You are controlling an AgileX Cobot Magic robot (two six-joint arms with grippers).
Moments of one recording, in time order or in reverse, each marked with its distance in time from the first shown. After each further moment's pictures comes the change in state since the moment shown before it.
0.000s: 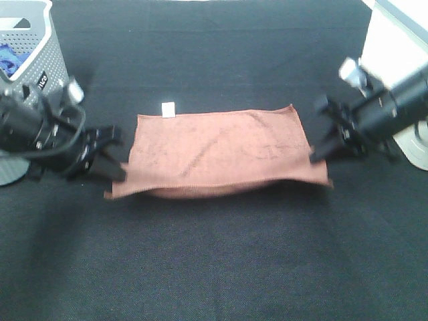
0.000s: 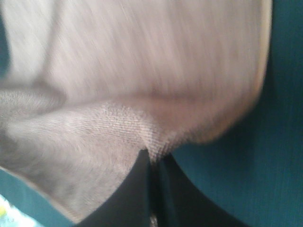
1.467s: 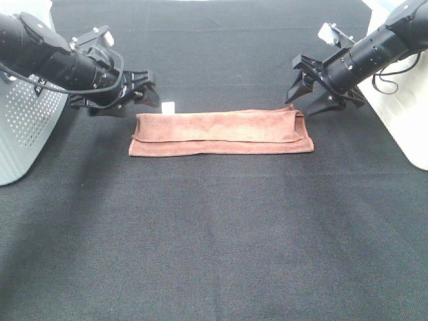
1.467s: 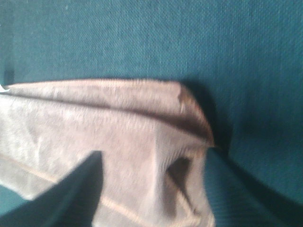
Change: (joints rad) left arm 0.000 0.374 -0.576 0.228 -0.137 -0.174; right arm 0.002 0.463 -0.737 -0.133 0.052 0.216
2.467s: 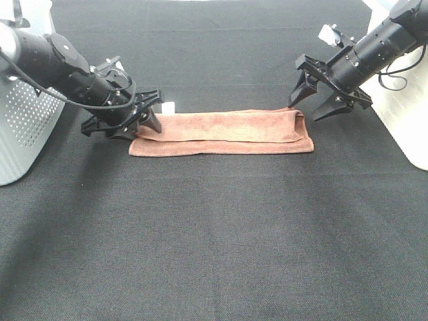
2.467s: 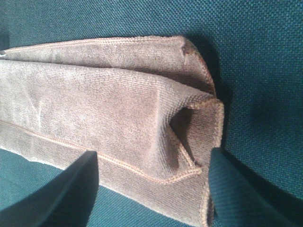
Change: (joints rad) left arm 0.000 0.179 -0.169 0.138 0.161 -0.315; right arm 0.000 -0.029 0.000 -0.068 0.103 0.049
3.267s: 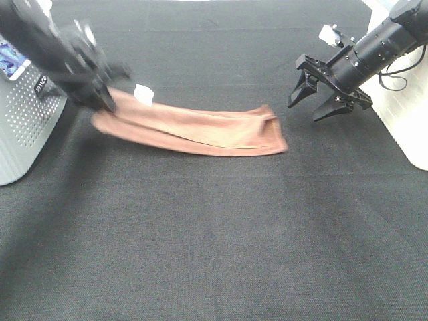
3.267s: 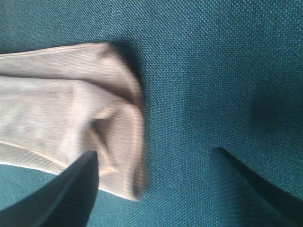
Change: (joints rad) left arm 0.073 -0.184 -0.040 0.328 0.231 -0.156; right arm 0.000 0.000 0.000 -0.001 0.002 0.017
